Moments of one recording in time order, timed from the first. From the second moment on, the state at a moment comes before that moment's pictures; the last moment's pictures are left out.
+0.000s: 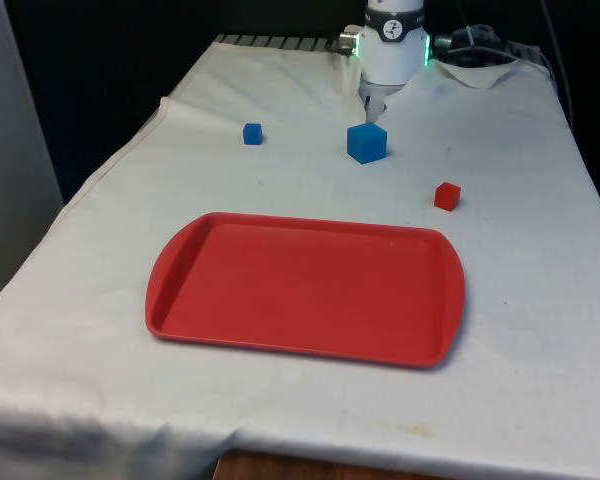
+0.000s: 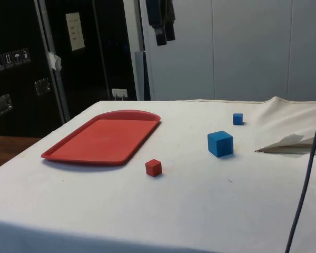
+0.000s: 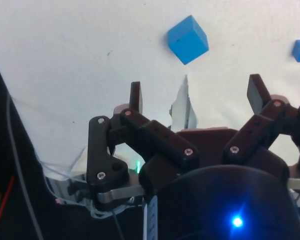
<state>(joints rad) 0.47 -0.24 -0.47 -2.26 -0.10 1.97 -0.01</state>
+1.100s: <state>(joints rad) 0.41 -0.45 -0.51 -2.63 -0.24 2.21 0.00</state>
